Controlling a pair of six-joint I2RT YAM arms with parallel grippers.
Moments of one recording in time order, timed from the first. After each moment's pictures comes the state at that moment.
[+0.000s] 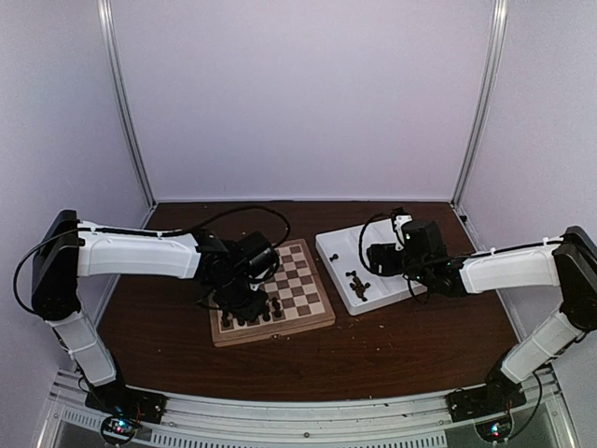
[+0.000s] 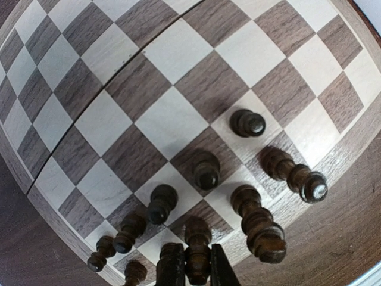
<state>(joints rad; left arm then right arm) -0.95 1.73 1.19 -0.76 -0.16 -0.46 0.62 1.49 0.72 0.25 0.31 0.35</state>
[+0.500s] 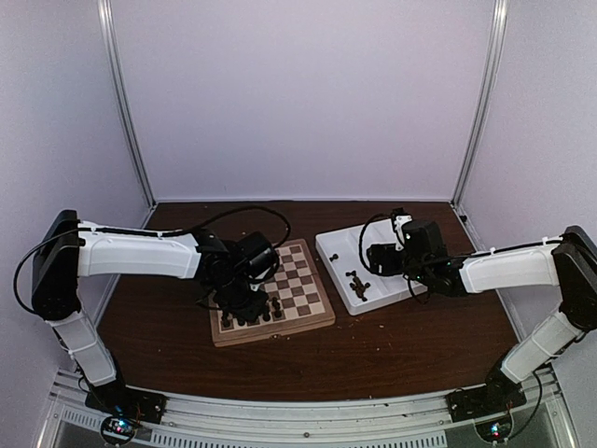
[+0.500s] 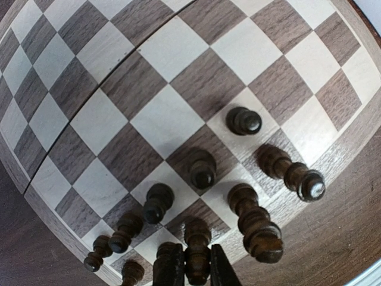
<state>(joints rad) -0.95 1.73 1.19 -0.76 -0.15 -0.46 0.62 1.49 0.72 0.25 0.30 0.35</state>
